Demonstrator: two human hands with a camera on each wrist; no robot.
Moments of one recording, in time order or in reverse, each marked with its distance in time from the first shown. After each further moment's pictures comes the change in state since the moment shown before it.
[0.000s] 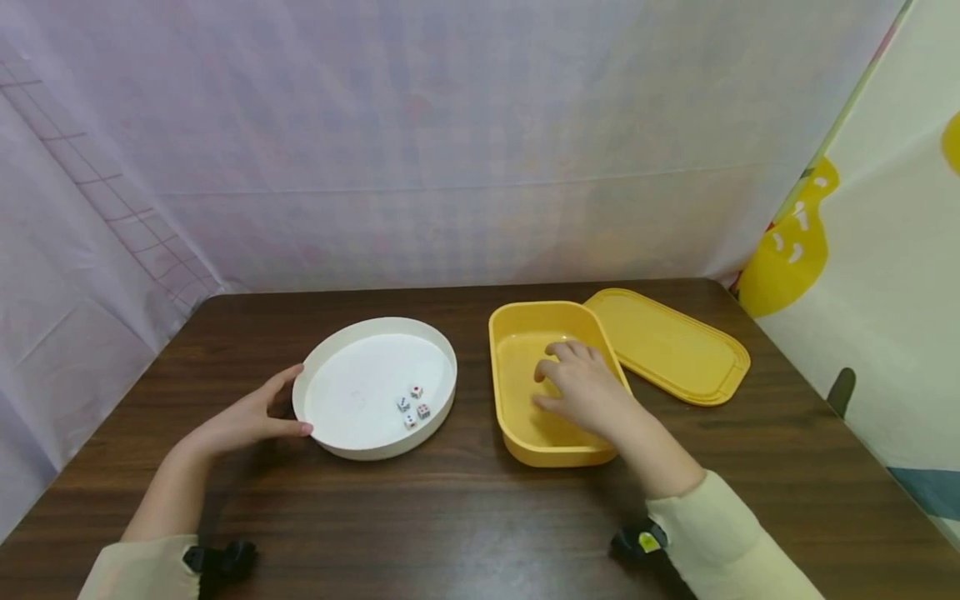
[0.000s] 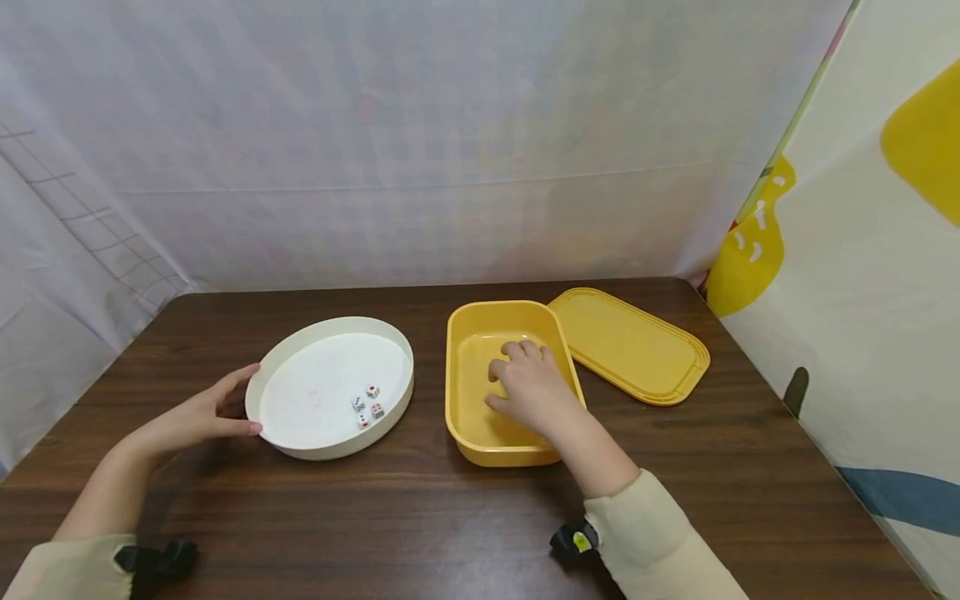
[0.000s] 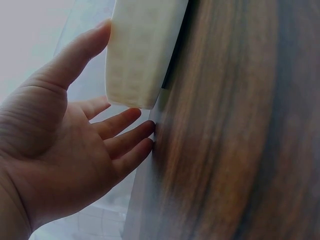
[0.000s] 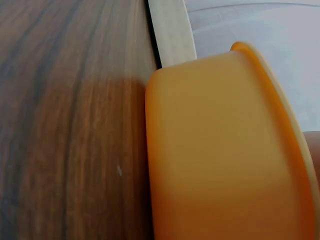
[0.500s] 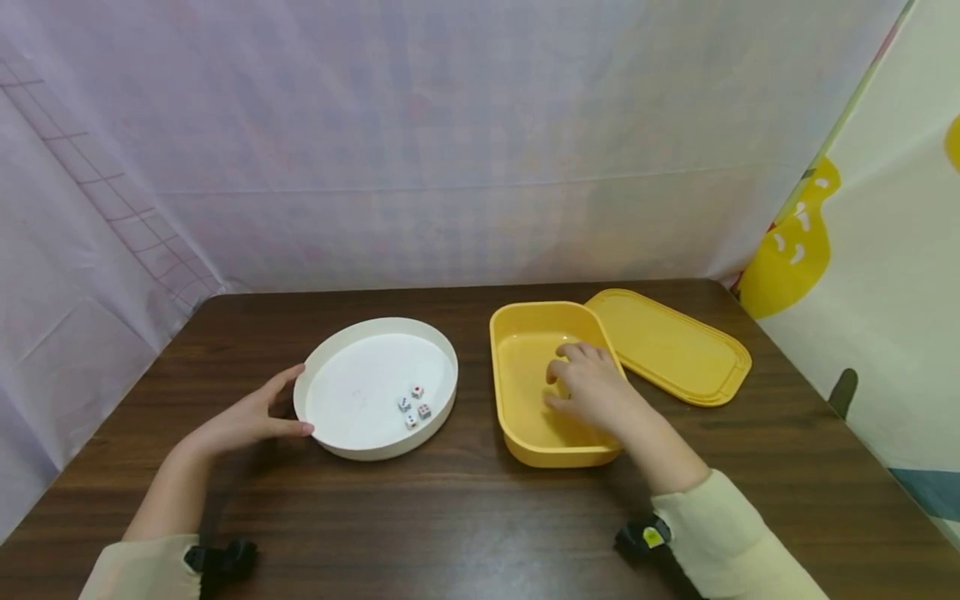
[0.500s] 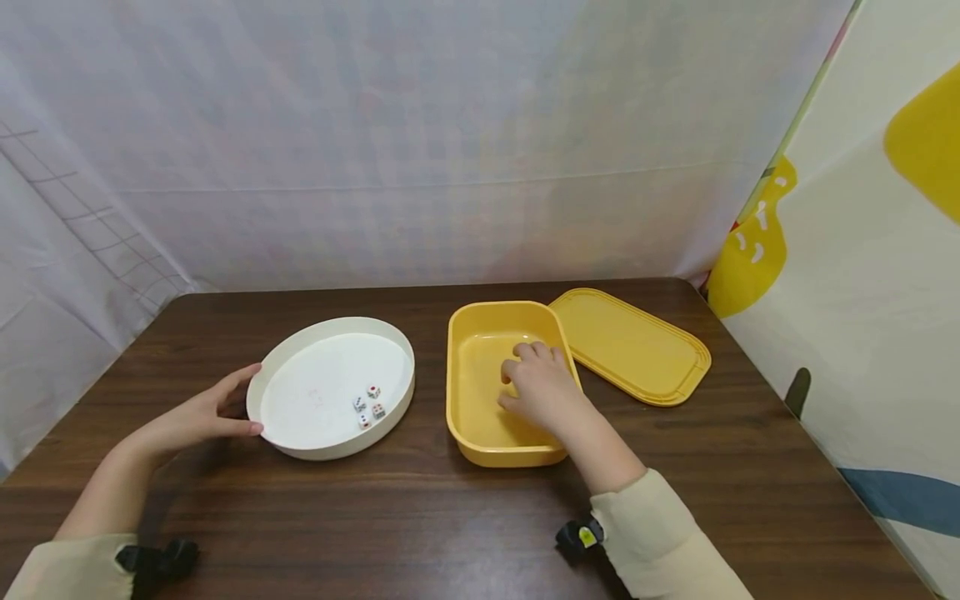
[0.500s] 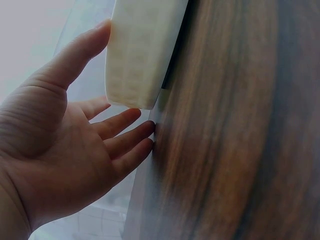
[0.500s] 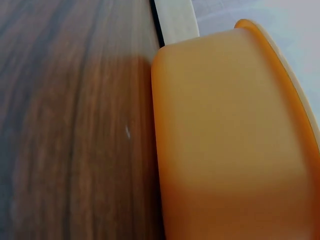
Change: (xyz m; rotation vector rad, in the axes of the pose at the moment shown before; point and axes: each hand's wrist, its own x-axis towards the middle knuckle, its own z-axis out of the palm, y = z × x) left_hand 0.000 0.000 0.000 -0.013 -0.001 0.010; right_hand 0.000 0.015 0.006 -0.013 -0.012 0.019
